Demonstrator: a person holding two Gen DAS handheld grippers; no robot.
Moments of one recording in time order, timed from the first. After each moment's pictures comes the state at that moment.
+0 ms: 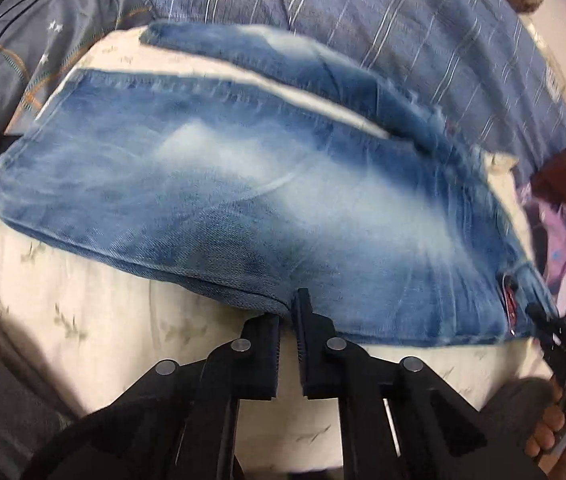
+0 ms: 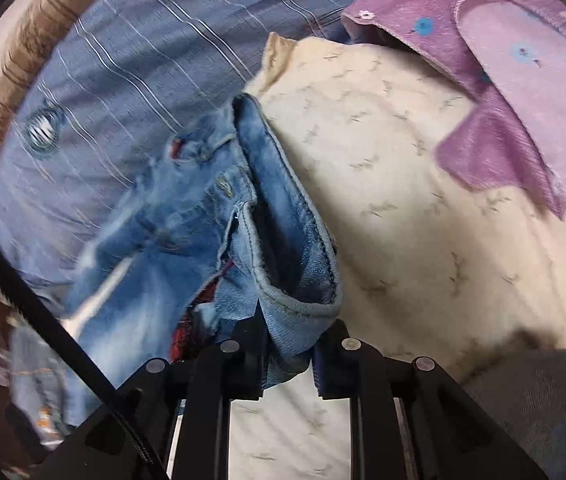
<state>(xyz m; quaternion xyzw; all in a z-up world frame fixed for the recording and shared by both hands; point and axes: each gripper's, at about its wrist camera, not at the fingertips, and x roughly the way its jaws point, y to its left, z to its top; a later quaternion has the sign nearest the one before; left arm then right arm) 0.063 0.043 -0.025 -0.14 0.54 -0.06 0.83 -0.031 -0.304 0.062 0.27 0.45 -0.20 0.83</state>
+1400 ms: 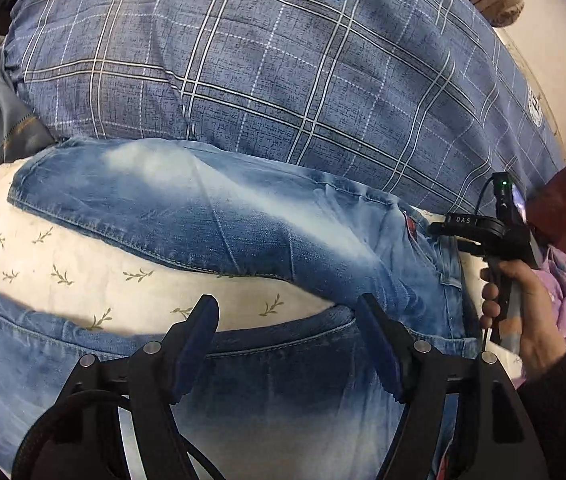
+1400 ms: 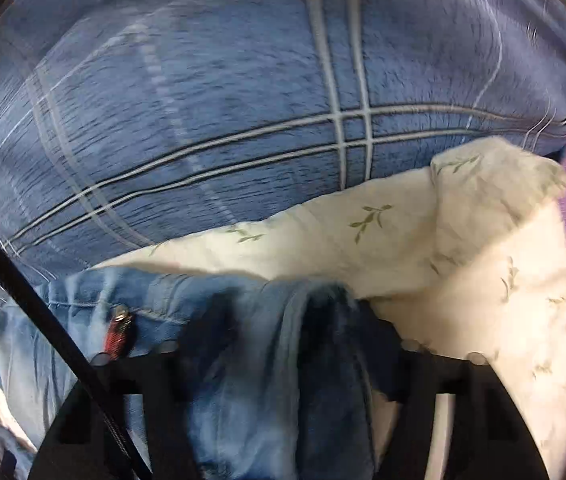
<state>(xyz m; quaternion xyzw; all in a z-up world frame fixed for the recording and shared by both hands) 0.154 -0.014 0.030 -0.12 0.47 -0.11 0.87 0.300 -0.352 0.027 0.10 0.54 -0.17 0.82</state>
